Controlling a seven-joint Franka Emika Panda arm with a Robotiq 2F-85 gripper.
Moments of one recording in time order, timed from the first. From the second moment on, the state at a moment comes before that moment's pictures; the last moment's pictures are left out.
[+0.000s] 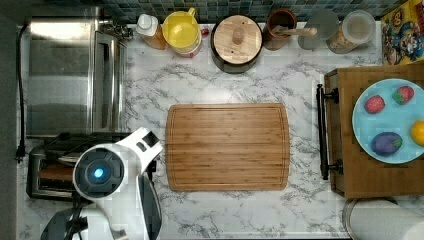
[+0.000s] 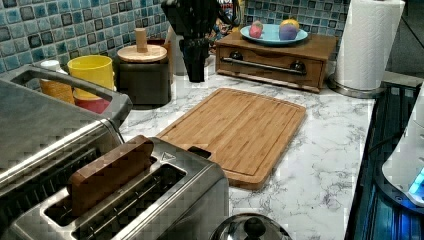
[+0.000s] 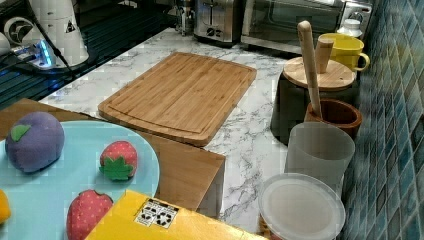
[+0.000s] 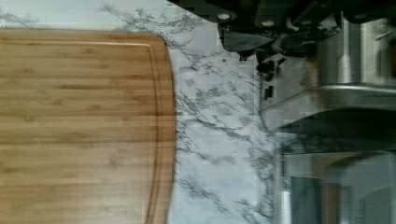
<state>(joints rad) 0.14 -0.22 0.31 -2.25 0.26 0.45 -0.43</state>
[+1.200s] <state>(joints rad) 0.20 -0.12 0.36 -2.28 0.32 0.59 -0.43</state>
